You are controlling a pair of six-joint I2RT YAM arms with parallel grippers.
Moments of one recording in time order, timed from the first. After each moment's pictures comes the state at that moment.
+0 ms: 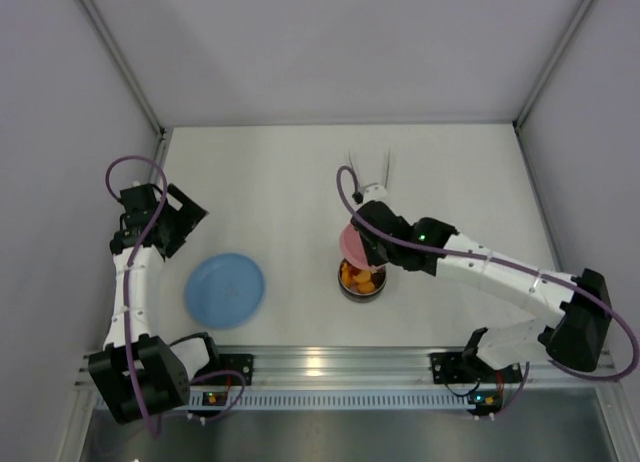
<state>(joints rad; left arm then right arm) 0.28 1.10 0.91 -0.59 0.14 -0.64 0.95 1.29 1.14 -0.75 0.38 0.46</state>
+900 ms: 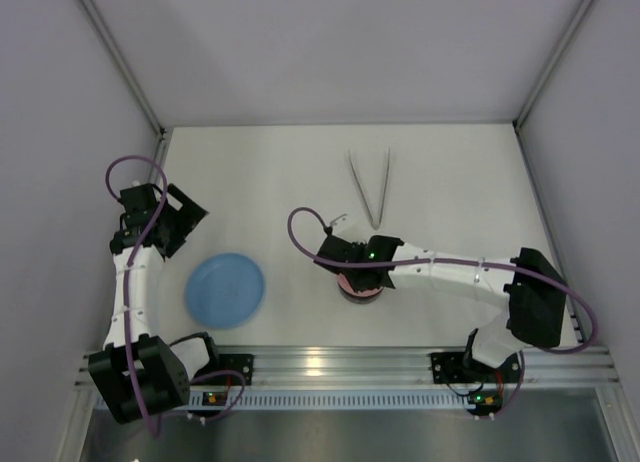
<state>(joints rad) 0.28 1.10 0.91 -0.59 0.14 -0.64 1.15 1.55 1.18 -0.88 0.52 0.54</state>
